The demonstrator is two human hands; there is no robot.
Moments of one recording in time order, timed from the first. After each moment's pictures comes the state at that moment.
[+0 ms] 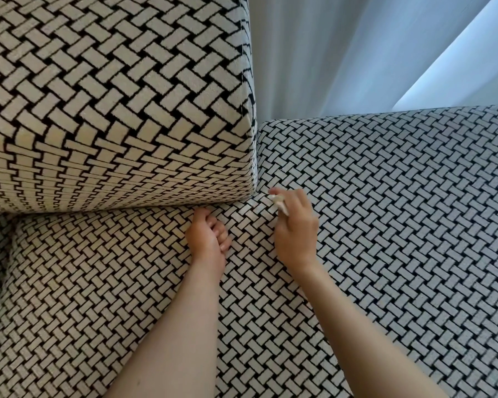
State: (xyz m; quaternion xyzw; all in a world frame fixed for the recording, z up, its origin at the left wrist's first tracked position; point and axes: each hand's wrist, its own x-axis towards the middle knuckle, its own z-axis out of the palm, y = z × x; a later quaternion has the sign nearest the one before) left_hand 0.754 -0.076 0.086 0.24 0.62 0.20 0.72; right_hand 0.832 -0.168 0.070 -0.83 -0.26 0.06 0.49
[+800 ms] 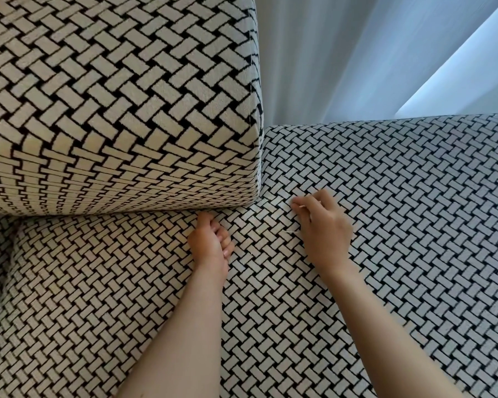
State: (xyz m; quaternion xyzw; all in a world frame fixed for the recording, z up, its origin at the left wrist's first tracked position) left_hand 0.754 -0.076 0.084 0.26 0.62 0.20 0.71; right_hand 0.862 -0.190 0.066 -0.91 -0.29 -0.03 0.29
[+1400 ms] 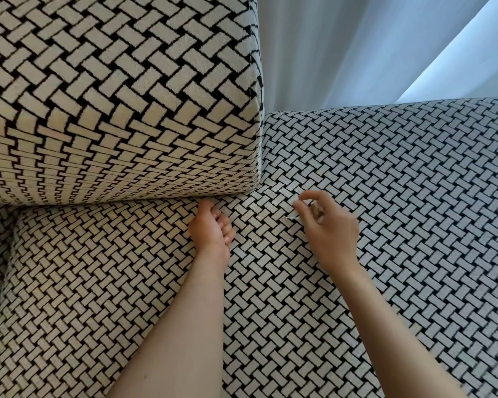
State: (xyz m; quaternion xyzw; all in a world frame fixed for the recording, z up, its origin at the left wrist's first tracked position) left_hand 0.754 -0.077 0.083 0.27 0.62 0.20 0.71; right_hand 0.847 -0.210 0.080 -0.88 -0.23 0.13 0.39
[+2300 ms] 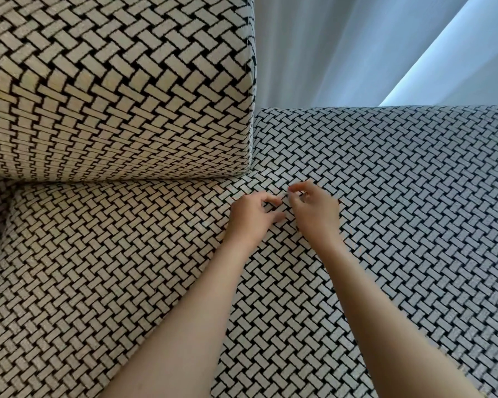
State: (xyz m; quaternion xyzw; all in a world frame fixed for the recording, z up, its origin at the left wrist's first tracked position) left_hand 0.767 -0.134 0.113 0.75 0.42 -0.04 0.50; right_hand 0.842 -0.215 0.108 -0.89 -0.14 0.24 0.36
